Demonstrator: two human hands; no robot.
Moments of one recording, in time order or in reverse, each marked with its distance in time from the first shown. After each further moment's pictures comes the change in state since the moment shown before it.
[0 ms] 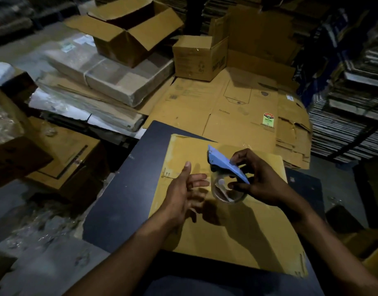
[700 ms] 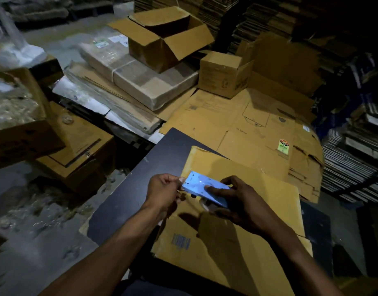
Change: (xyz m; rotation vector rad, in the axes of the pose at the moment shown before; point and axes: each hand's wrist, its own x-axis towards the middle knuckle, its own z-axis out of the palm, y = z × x) left_hand 0.029 0.028 -0.092 0.132 0.404 0.208; right_hand 0.042 -0.038 0.068 -0.583 -0.169 -0.161
